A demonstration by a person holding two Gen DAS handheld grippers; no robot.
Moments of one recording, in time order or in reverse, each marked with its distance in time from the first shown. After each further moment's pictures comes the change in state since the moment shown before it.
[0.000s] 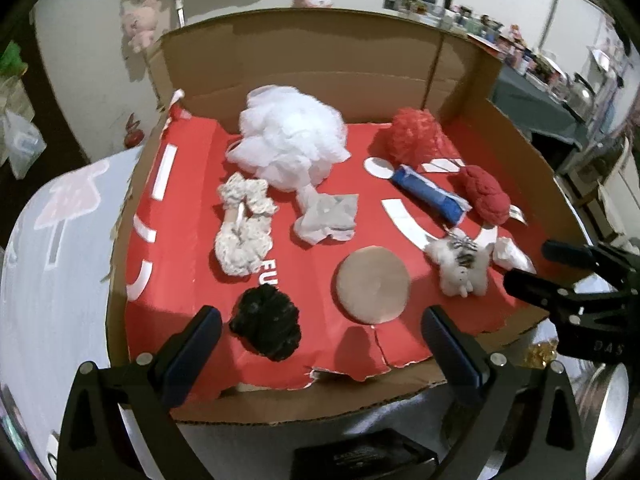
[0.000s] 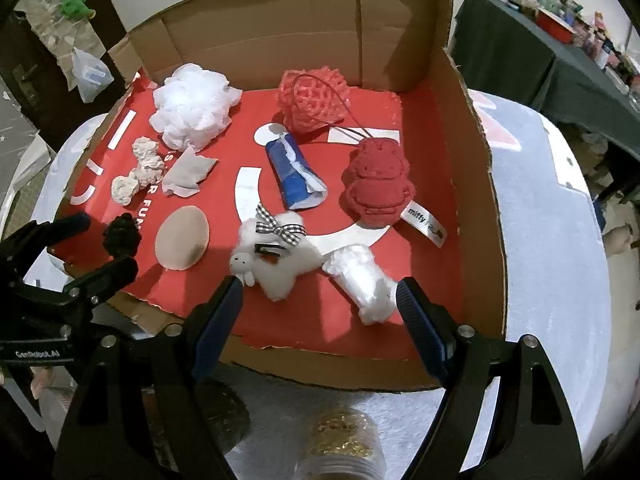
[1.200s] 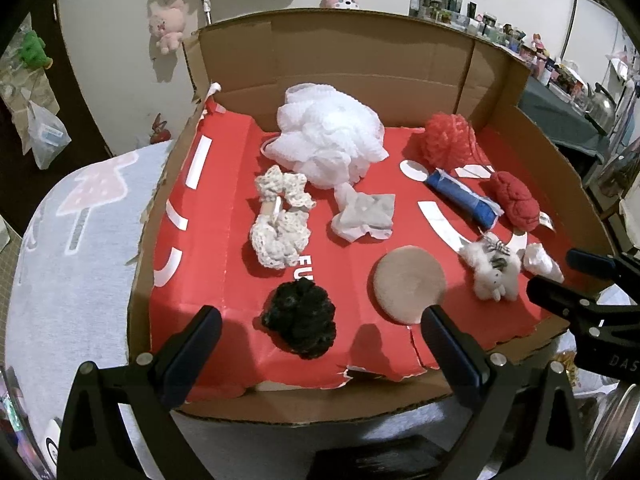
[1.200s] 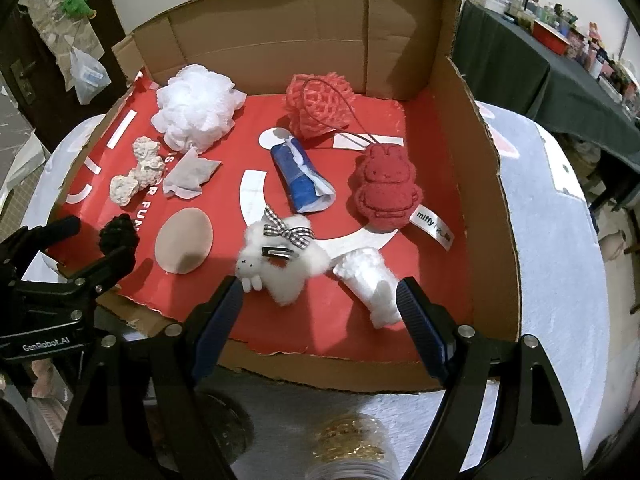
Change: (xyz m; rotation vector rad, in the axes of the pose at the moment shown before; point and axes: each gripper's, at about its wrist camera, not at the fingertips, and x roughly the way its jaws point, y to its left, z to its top) left arm 0.003 0.010 -0.007 -0.029 -0.041 0.086; right arm 0.002 0.011 -0.004 -0.014 -0.039 -0.031
